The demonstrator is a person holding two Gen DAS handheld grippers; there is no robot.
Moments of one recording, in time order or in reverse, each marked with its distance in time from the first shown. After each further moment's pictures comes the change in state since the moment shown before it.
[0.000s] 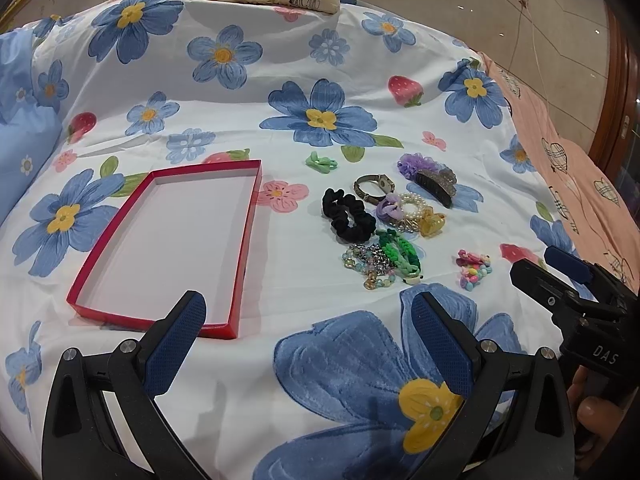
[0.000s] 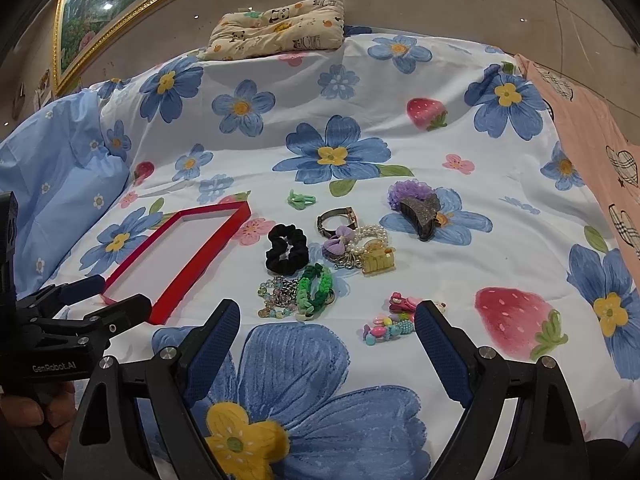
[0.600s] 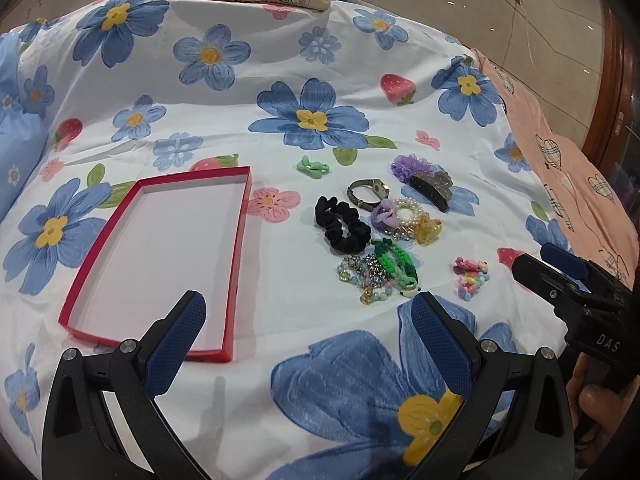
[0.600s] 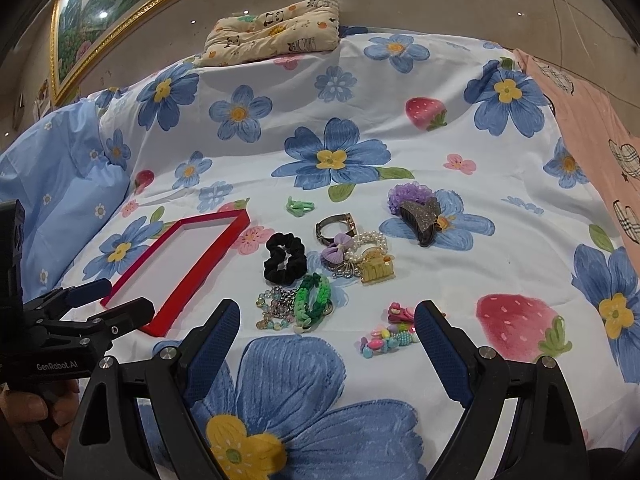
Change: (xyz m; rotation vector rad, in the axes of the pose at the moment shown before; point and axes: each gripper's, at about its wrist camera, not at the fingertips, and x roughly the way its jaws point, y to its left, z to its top) left arm 0.008 0.003 0.008 0.015 0.016 -0.036; right arm 0.008 -0.008 0.013 0.032 0.003 0.017
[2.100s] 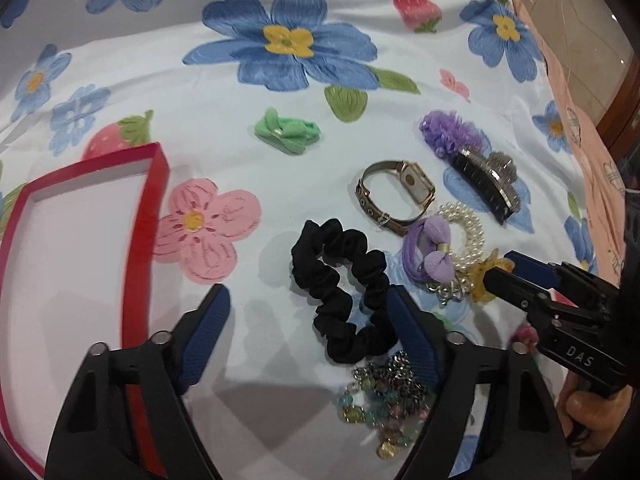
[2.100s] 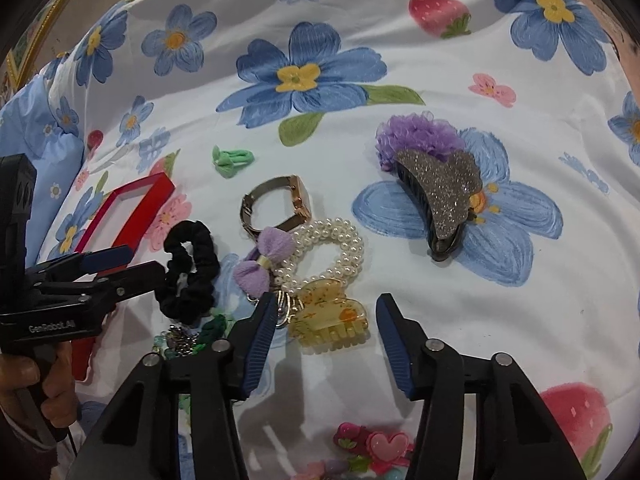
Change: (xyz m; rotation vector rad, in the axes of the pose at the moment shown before) left arm 0.200 -0.009 0.088 0.013 0.330 -0.088; right arm 0.172 -0.067 0.042 0.031 0.342 0.038
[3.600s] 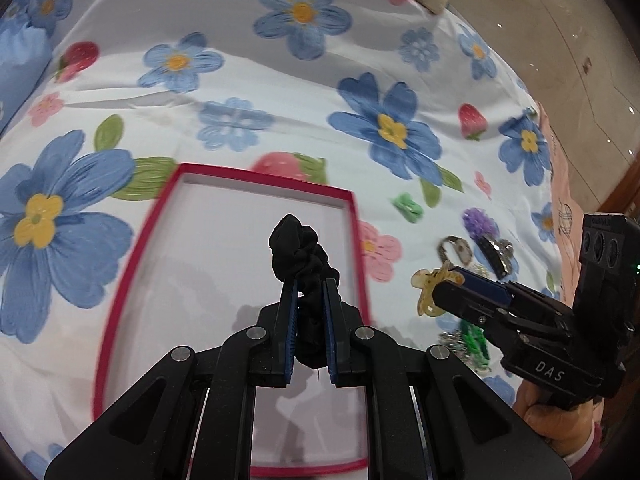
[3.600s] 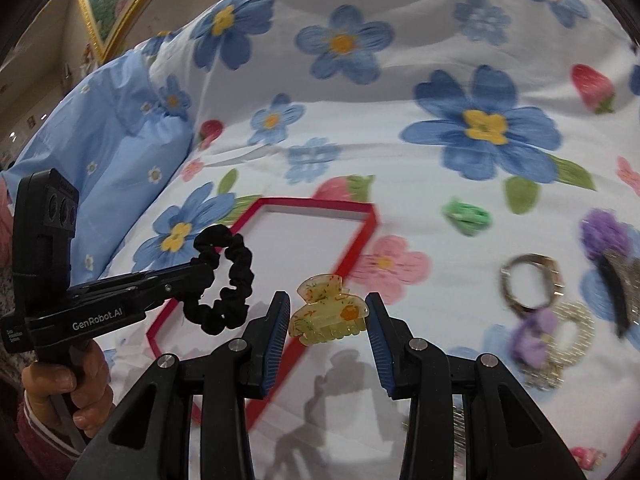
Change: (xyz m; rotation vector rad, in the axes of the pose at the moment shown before) left arm -0.124 0.167 -0.045 -0.242 -0.195 -0.031; right arm -0.003 0.198 0.034 -0.186 -0.070 0.290
